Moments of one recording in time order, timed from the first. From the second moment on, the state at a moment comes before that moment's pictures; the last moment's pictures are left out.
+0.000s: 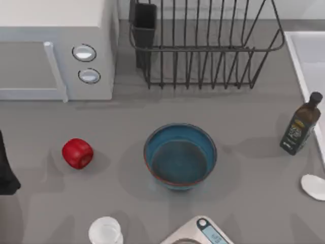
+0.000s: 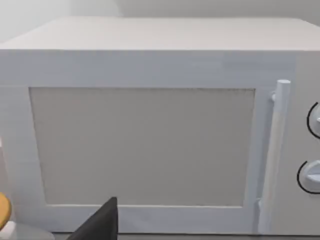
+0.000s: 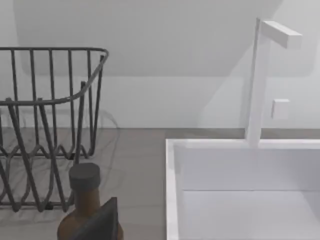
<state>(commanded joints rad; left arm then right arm) 0.00 0.00 0.00 0.00 0.00 0.00 0.00 0.00 0.00 0.00 0.00 0.00</state>
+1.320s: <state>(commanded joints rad) -0.30 1.58 1.16 -0.87 -0.01 0.27 0.00 0.00 0.00 0.00 0.00 0.00</state>
